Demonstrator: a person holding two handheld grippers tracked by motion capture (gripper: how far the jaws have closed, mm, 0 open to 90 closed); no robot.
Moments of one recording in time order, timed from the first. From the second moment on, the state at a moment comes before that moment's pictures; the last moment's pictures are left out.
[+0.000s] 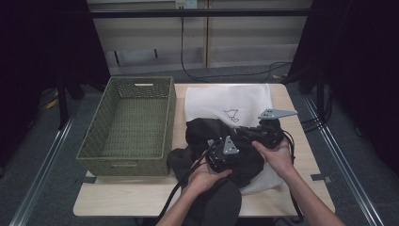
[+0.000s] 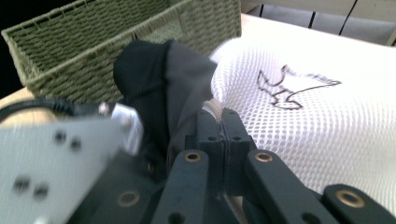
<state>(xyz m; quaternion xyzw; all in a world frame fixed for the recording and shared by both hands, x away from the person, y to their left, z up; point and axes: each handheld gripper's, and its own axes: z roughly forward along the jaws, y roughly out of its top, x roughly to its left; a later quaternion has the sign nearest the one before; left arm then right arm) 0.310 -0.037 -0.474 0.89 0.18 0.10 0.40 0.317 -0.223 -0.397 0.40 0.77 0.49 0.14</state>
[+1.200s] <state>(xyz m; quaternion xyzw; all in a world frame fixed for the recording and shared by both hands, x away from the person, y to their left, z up) 0.356 0.026 -0.452 0.85 0.22 0.12 0.46 0.307 -0.238 -0.423 0.41 0.77 0.47 0.13</state>
